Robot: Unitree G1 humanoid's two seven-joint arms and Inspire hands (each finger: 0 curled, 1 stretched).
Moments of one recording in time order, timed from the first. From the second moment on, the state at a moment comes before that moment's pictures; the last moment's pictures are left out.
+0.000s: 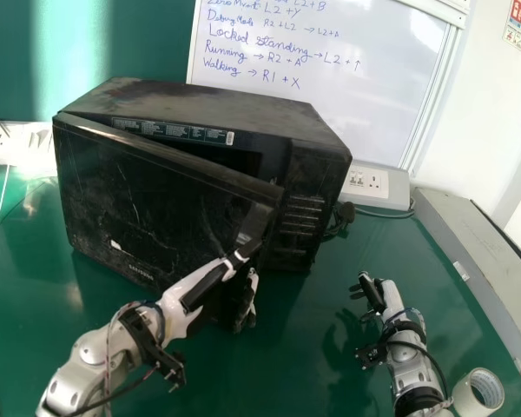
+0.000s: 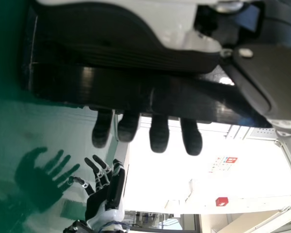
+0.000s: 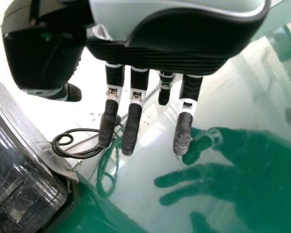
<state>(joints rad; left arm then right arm) -0.50 0.04 -0.02 -0.04 -0.17 0.30 -0.44 -1.08 -0.51 0.04 1.35 -0.32 -0.13 -0.02</state>
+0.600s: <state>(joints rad) -0.41 0.12 0.03 -0.20 -0.27 0.43 -0.50 -1.08 -0.51 0.04 1.35 -0.32 -0.12 -0.02</state>
